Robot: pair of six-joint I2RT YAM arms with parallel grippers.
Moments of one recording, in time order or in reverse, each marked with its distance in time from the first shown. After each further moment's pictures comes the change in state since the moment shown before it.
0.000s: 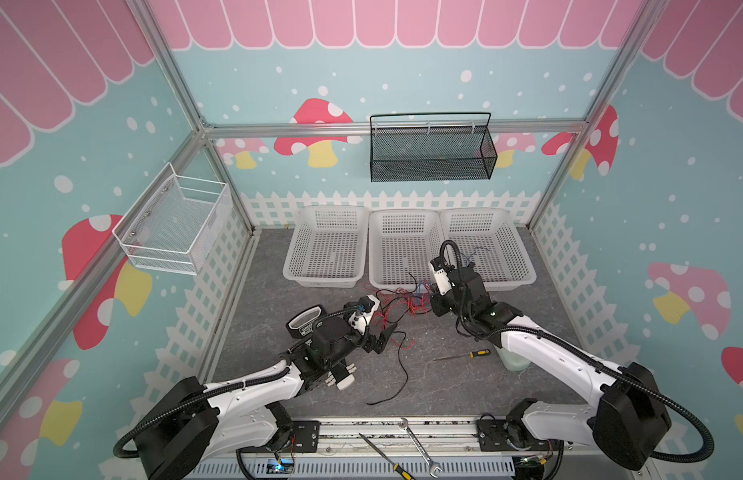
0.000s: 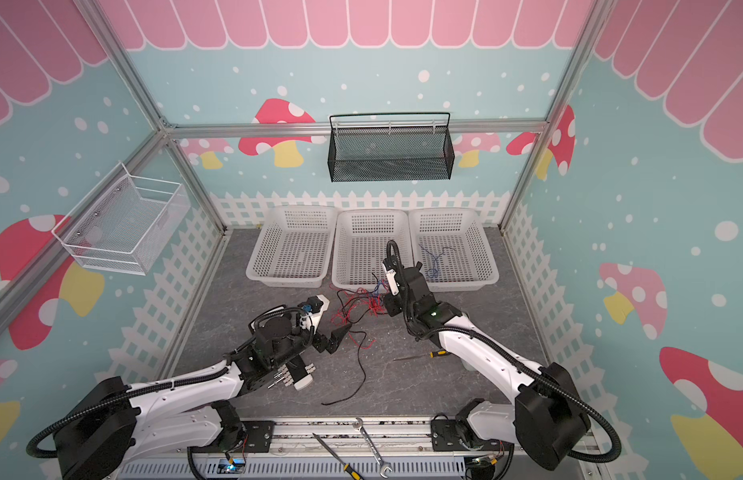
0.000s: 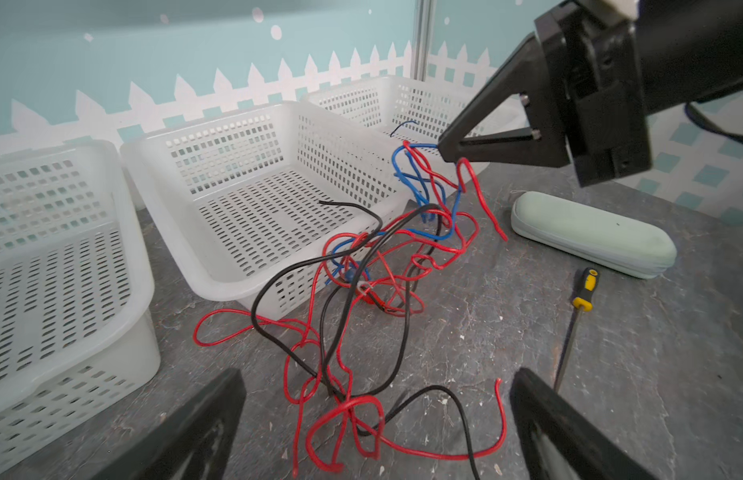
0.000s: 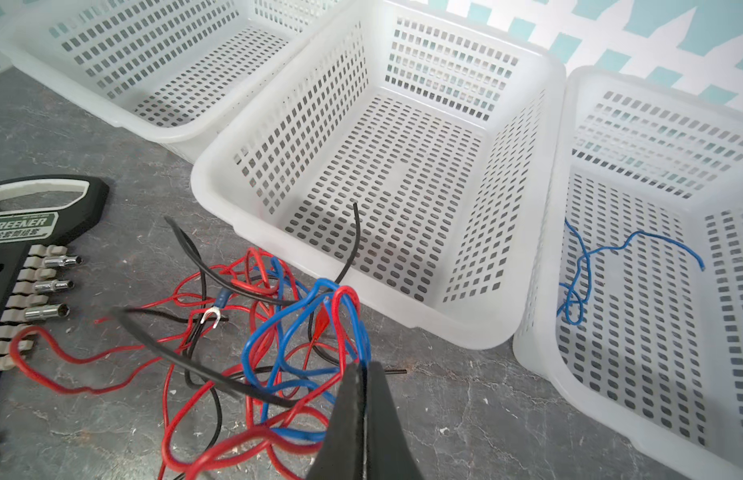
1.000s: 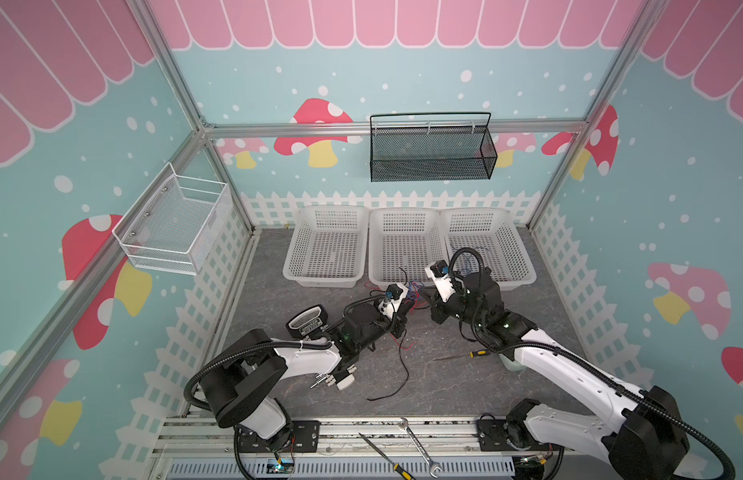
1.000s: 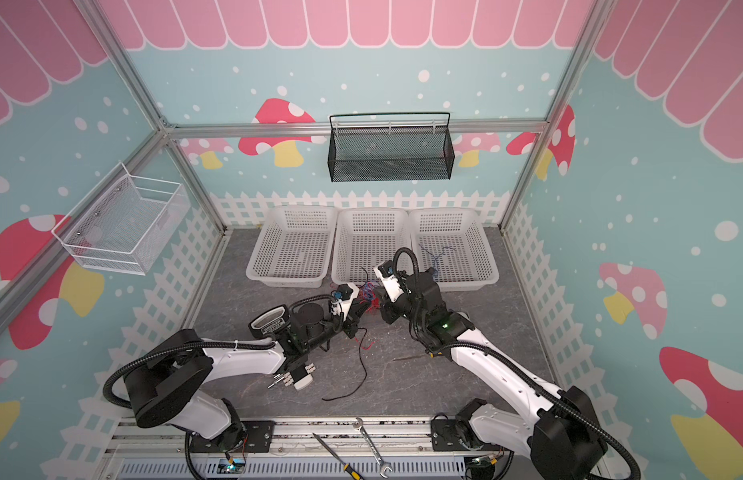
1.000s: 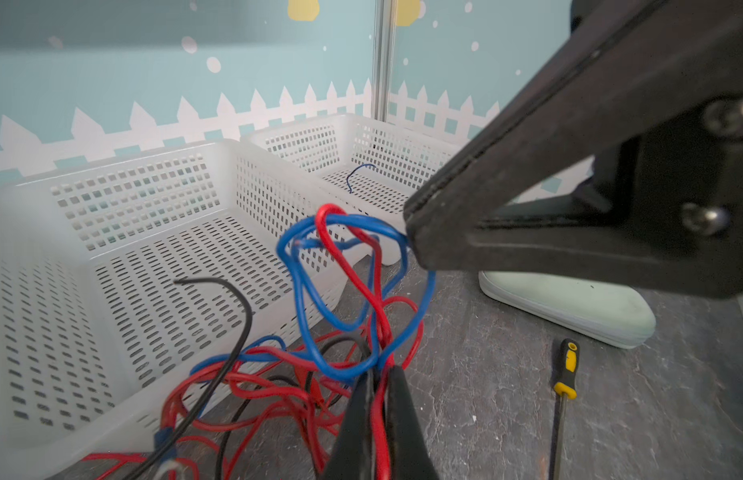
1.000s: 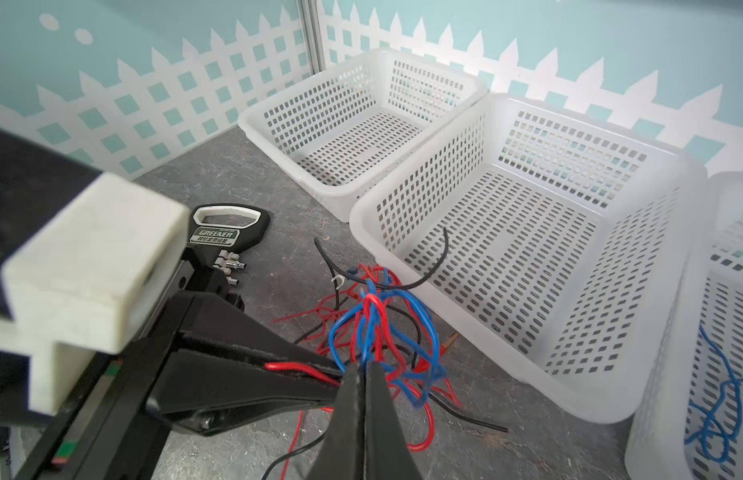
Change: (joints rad) left arm -0.045 0.426 0.217 0.292 0.031 -0.042; right arm -0.002 -0.140 -0.085 0.130 -0.315 -0.039
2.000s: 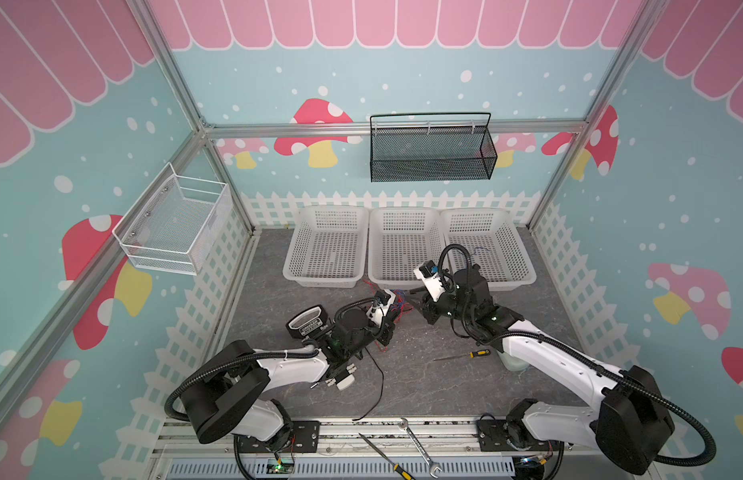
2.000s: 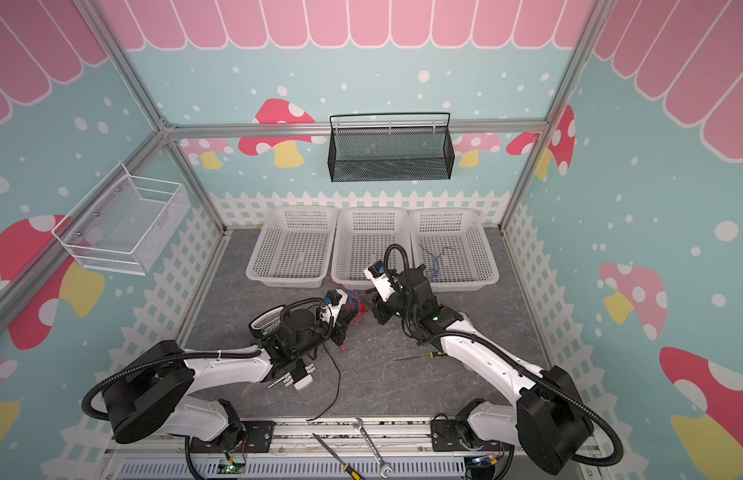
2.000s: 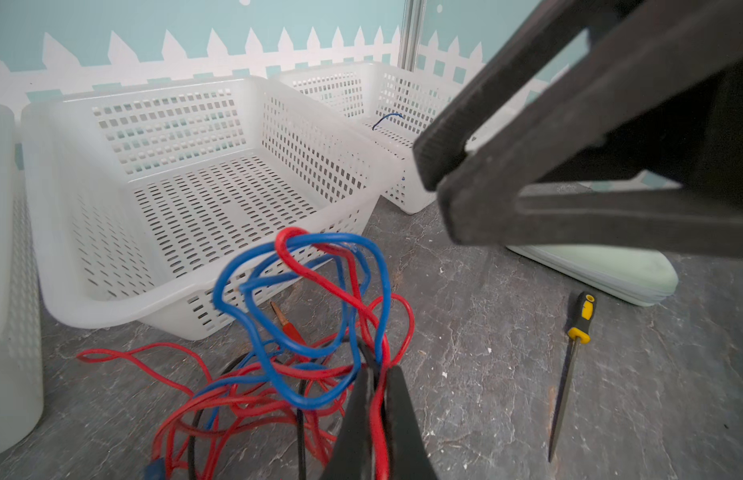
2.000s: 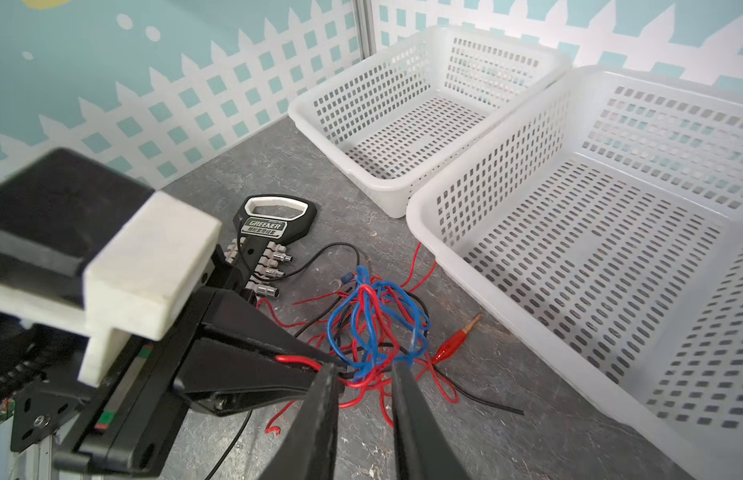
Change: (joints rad) left arm 0.023 -0.115 -0.106 -0.112 -0.014 -0.044; right arm 0.002 0.126 0.034 0.051 -0.172 0.031
